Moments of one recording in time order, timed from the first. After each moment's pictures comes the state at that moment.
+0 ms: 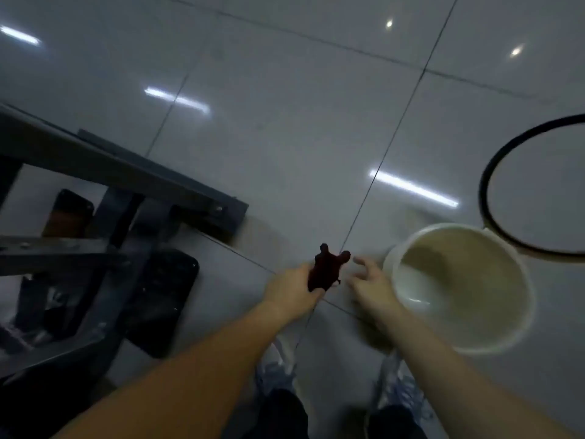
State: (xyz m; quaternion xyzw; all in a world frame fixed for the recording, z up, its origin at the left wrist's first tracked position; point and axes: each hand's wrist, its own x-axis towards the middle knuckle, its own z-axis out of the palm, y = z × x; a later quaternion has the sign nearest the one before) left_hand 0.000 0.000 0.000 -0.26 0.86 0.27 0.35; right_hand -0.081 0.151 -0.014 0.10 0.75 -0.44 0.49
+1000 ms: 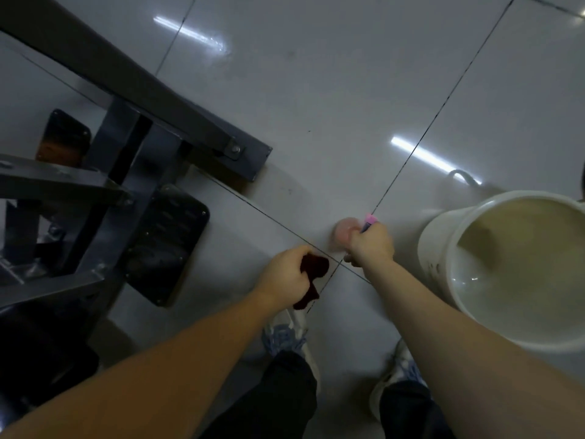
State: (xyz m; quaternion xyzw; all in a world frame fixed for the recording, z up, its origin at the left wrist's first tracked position) left_hand 0.090 -0.031 -0.058 -0.35 0.79 0.41 0.28; right_hand -0.046 0.082 -0.128 0.12 0.84 -0.27 0.46
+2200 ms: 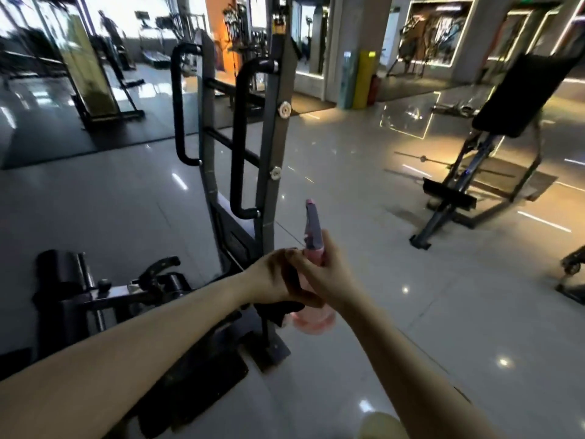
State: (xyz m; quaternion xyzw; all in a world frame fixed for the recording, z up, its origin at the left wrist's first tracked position) left_hand 0.157 -0.017 0.734 -0.17 0.90 0.39 -0.08; right_hand 0.047 0.088 0.739 -0.44 0.69 -0.53 0.23
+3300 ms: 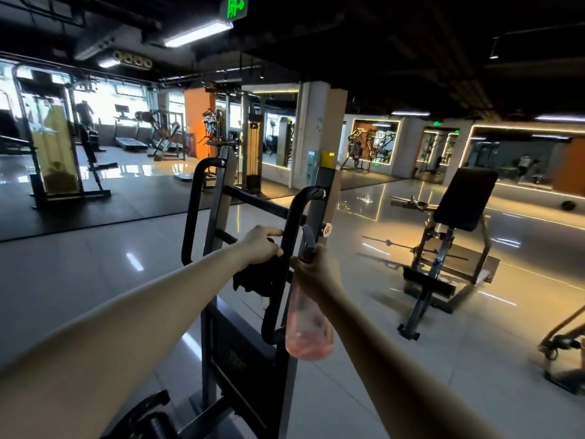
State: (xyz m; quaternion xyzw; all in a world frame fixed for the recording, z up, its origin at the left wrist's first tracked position) left_hand 0.148 -0.326 0.896 -0.29 0.85 0.40 -0.18; right_hand 0.069 -0.184 0.865 -0.38 0.78 -0.49 0.02
